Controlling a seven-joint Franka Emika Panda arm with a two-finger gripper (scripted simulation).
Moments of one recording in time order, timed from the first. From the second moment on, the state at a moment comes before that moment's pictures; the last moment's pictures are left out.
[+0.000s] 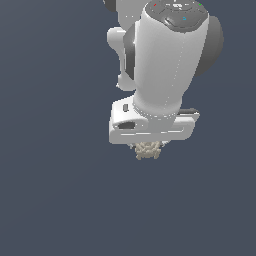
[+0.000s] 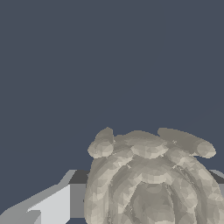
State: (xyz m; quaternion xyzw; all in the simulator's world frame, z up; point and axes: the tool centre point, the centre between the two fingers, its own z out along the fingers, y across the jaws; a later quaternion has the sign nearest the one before) arm 0.110 0.054 0.287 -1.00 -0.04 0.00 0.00
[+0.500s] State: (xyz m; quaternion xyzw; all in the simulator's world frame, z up) arm 0.119 0.056 0.317 -1.00 -0.04 0.00 0.00
